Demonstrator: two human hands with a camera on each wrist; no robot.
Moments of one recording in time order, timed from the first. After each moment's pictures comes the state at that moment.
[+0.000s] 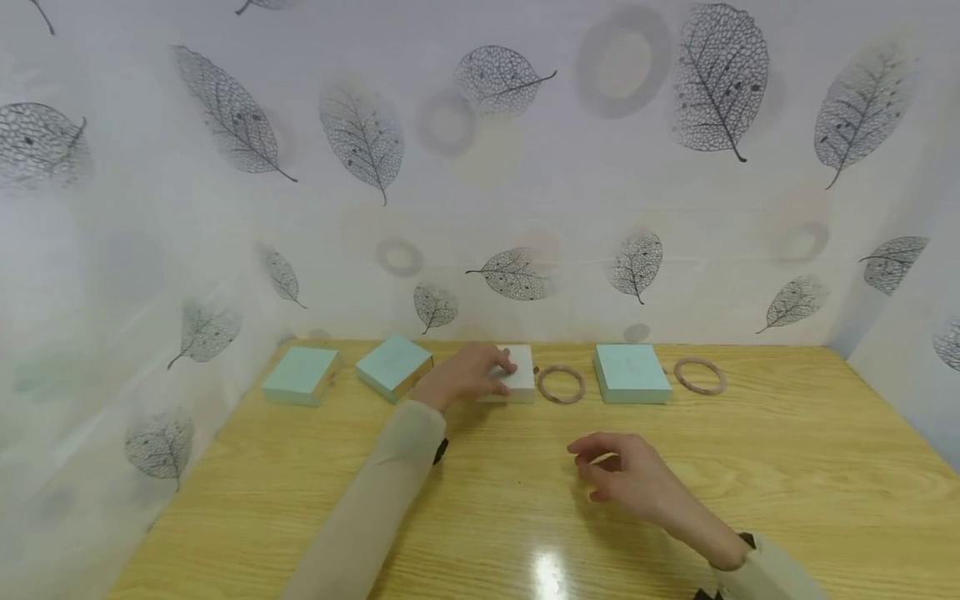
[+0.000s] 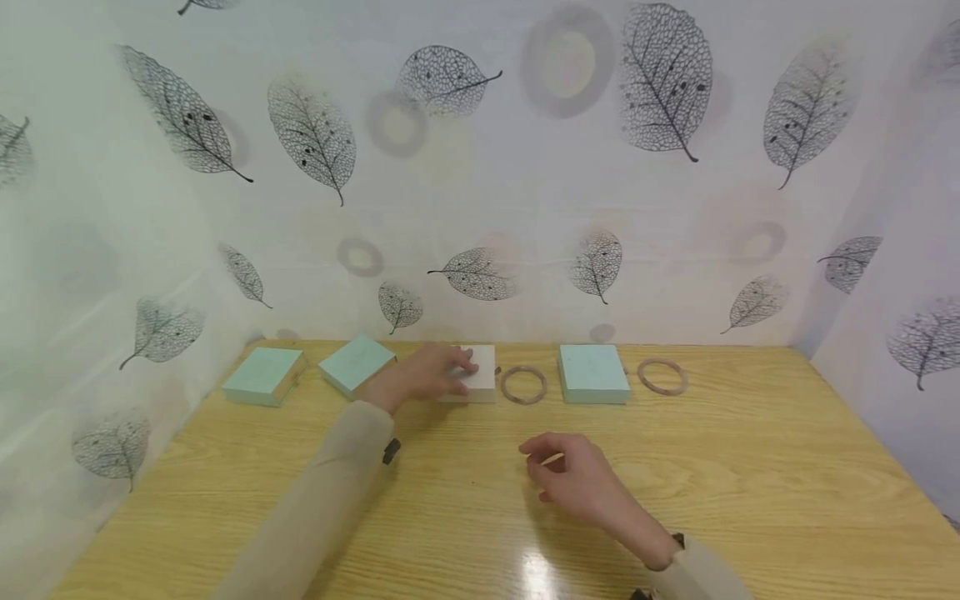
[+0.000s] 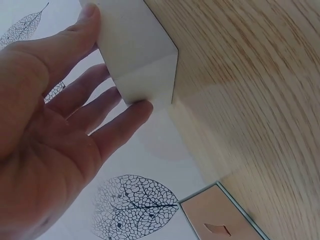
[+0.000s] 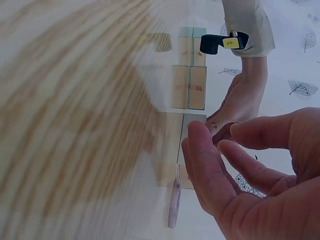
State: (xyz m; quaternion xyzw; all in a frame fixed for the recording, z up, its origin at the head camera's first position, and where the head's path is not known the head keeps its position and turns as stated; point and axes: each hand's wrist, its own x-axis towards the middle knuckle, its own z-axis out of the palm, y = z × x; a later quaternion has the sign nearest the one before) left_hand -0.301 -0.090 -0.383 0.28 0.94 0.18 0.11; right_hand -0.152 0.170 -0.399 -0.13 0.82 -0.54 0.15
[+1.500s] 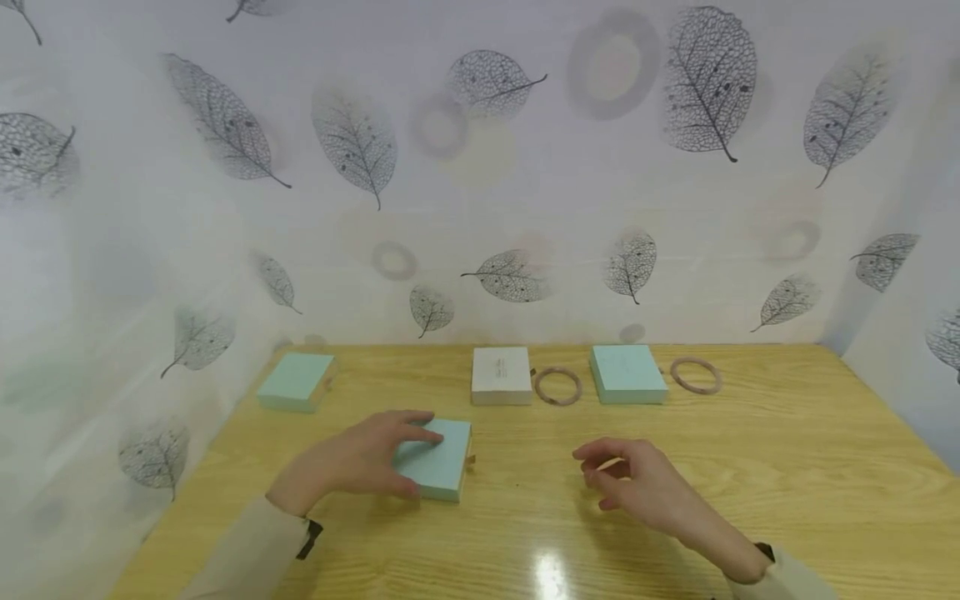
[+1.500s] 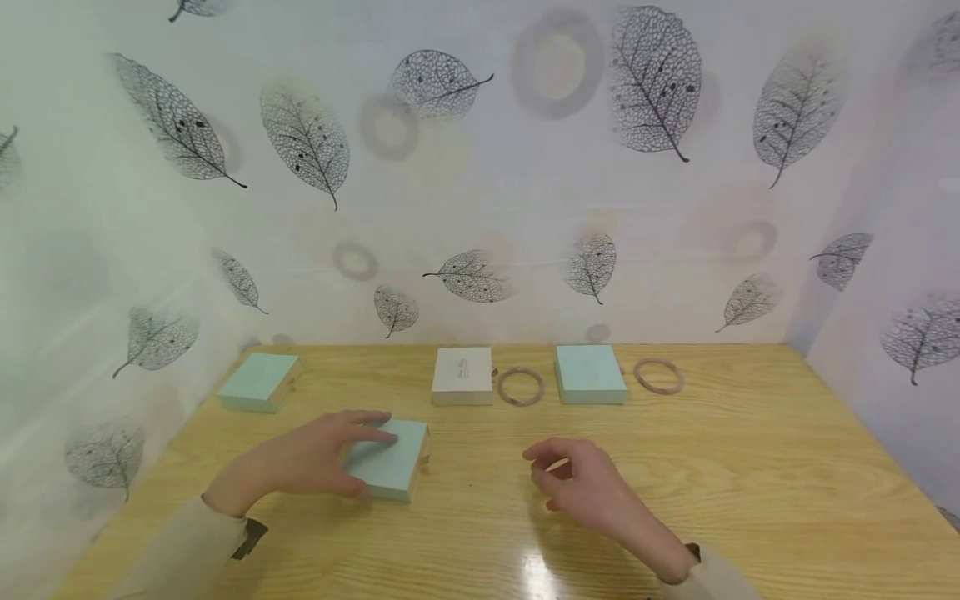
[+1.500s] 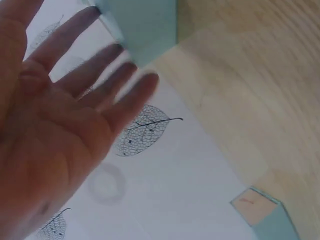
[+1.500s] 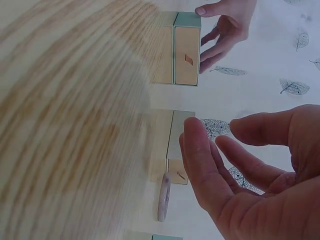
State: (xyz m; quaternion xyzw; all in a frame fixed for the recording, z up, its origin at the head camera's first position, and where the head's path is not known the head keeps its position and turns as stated) left_hand -0.185 -0.200 -0.373 0.31 0.93 0.16 0.11; right_hand -0.141 0.180 -0.392 -0.15 0.82 -0.54 0.15
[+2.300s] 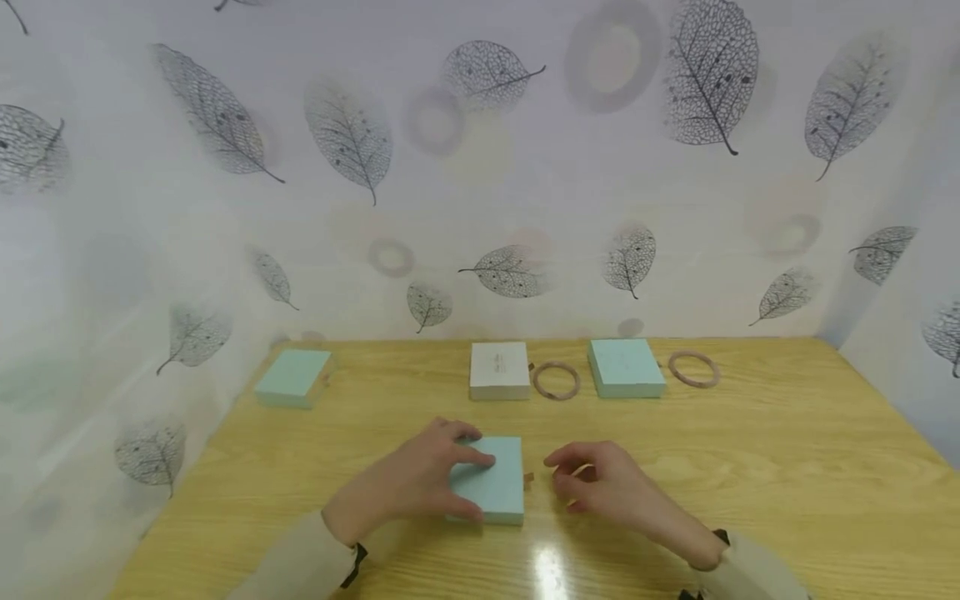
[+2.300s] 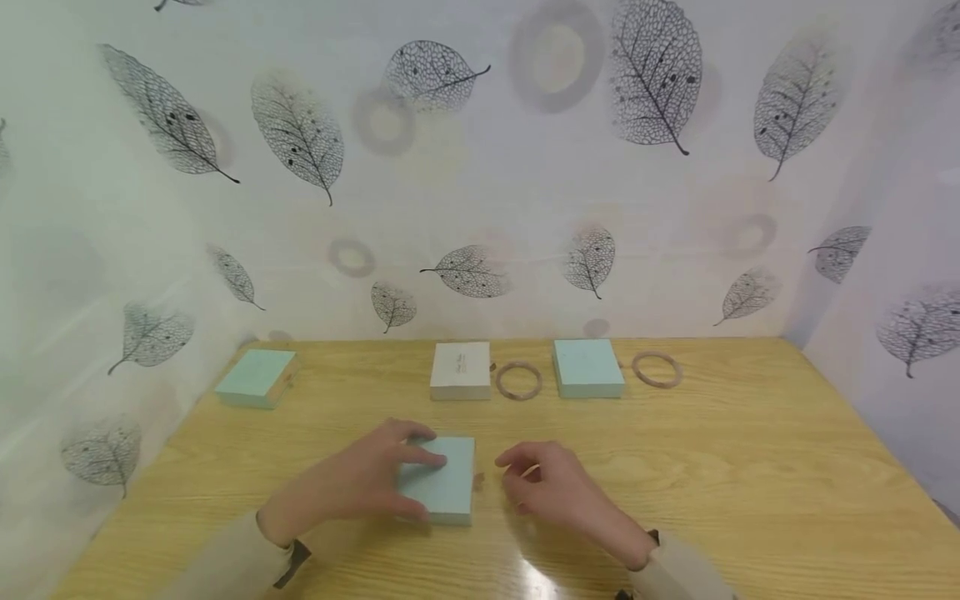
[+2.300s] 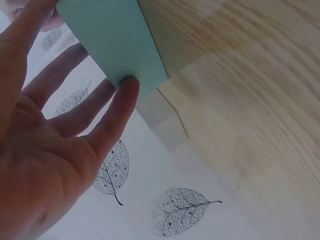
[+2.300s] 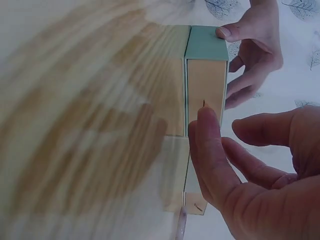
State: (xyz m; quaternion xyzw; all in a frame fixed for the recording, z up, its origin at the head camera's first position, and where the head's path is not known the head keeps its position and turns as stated) left_hand -0.168 -0.136 -0.387 0.35 0.92 0.17 0.07; right_hand -0.150 0.153 -0.408 -0.16 0.81 -0.53 0.18
